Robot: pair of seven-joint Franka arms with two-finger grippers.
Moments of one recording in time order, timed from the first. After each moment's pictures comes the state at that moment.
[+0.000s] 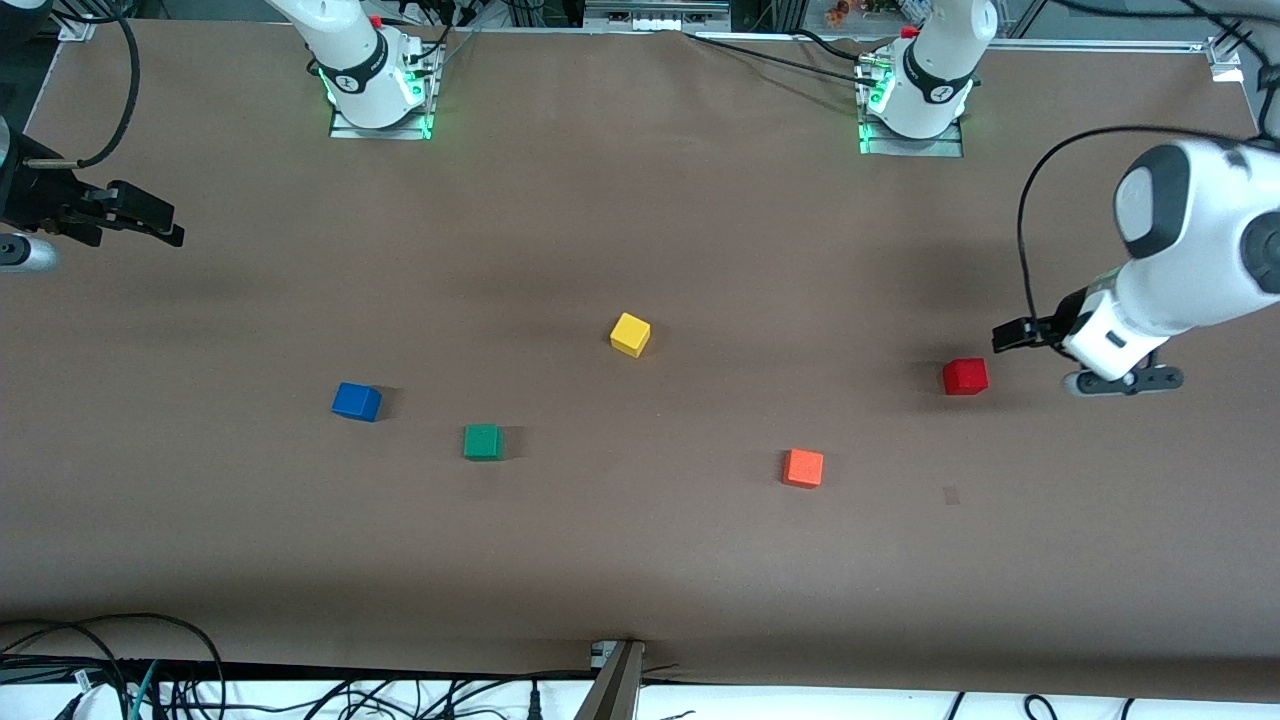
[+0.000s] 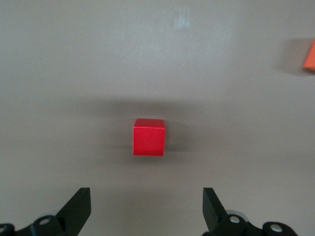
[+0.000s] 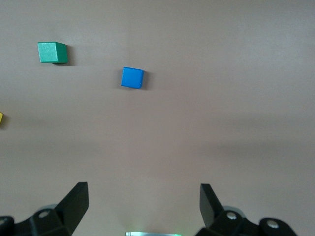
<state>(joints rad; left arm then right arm) 0.24 0.25 -0.21 -1.94 0.02 2.03 -0.07 0.04 0.00 -0.08 -1.65 0.03 1.56 -0.04</state>
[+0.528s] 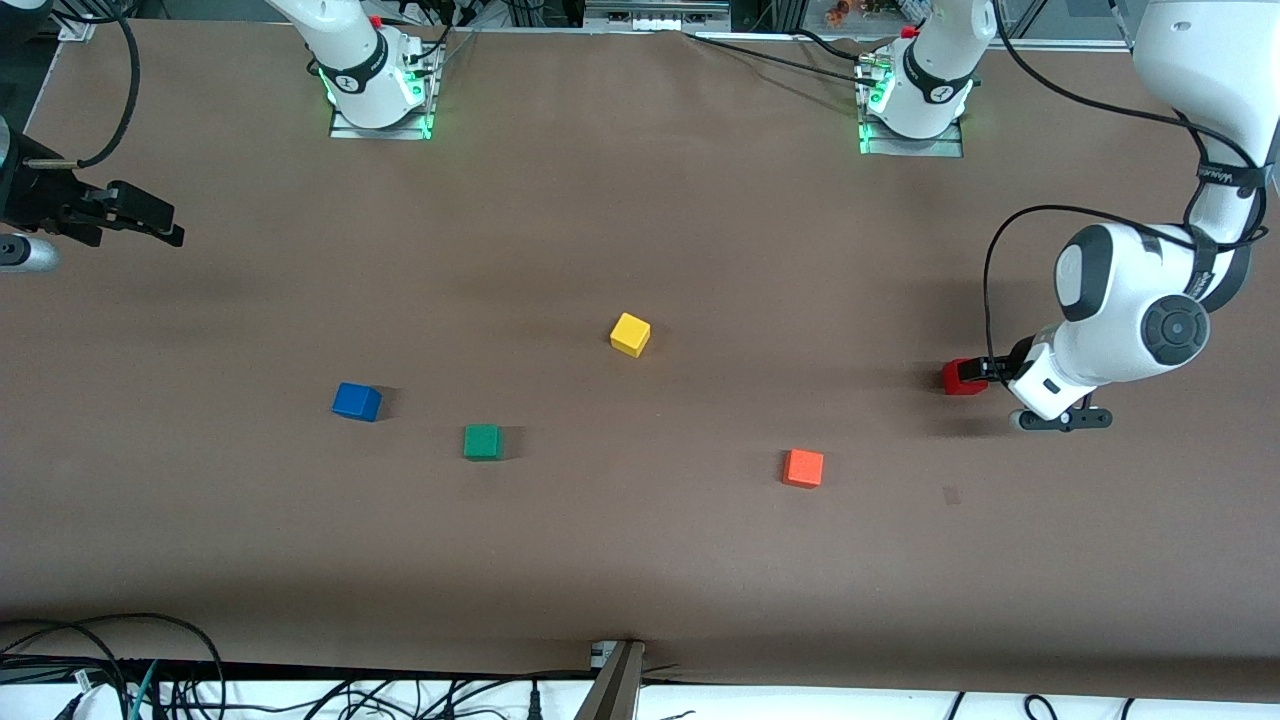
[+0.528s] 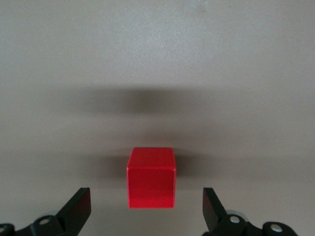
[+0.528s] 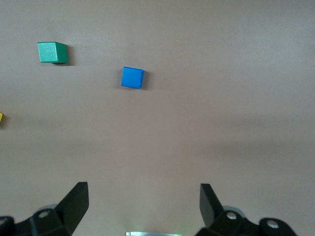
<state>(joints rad) 0.24 0.44 -0.21 -1.94 0.08 2.21 -0.07 0.04 0.00 -0.08 -1.65 0.03 1.56 -0.04</state>
